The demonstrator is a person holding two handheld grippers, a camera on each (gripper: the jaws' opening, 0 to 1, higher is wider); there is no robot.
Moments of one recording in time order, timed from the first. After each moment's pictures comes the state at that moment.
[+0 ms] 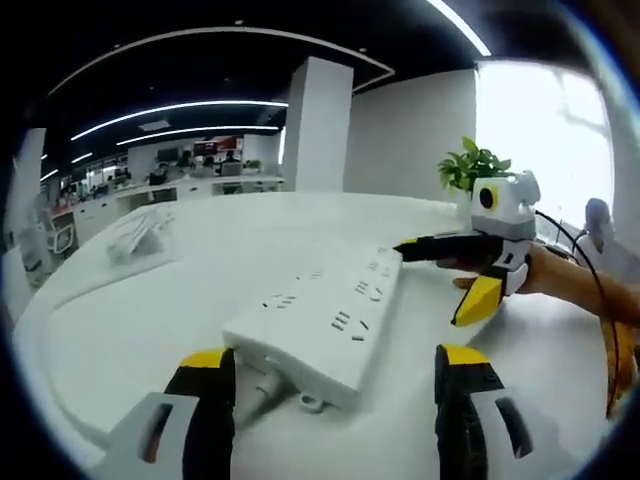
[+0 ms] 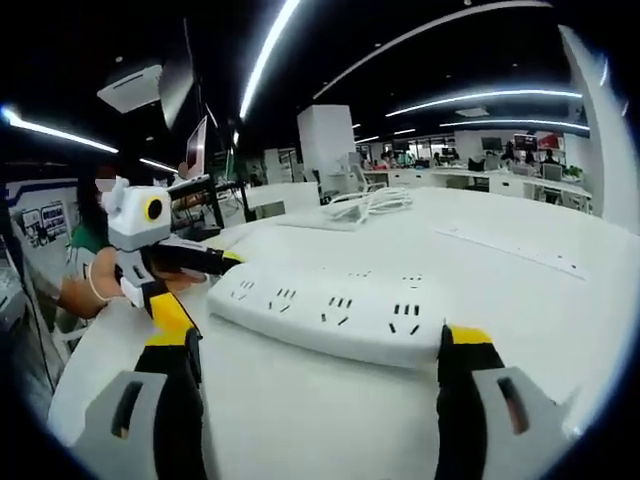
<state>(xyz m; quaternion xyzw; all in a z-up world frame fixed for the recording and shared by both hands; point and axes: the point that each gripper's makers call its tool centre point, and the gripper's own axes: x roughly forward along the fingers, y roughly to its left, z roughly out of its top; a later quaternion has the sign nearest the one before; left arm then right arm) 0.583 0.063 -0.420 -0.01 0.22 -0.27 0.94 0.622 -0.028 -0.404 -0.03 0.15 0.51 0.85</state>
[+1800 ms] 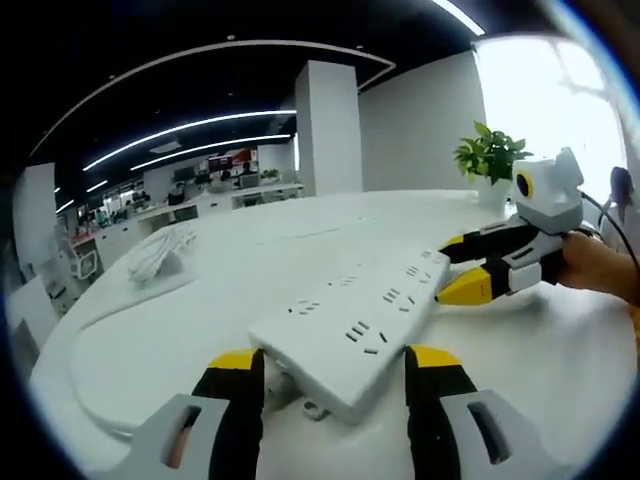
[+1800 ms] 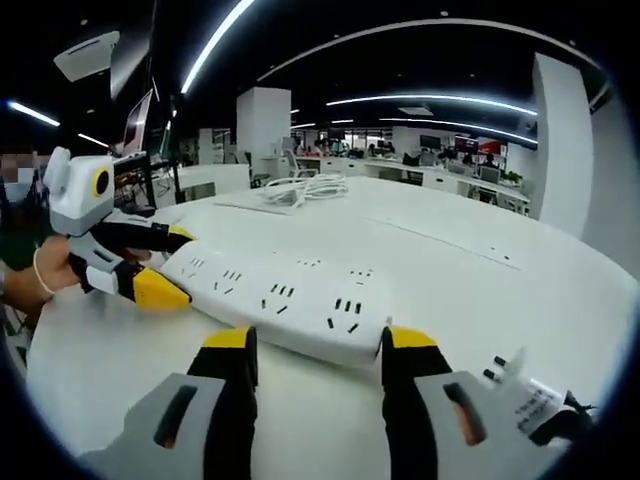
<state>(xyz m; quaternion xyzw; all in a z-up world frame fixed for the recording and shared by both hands) 0.600 0.073 -0.417 0.04 0.20 -0.22 0.95 0.639 -0.062 -0.413 -0.10 0.17 0.35 0.92</state>
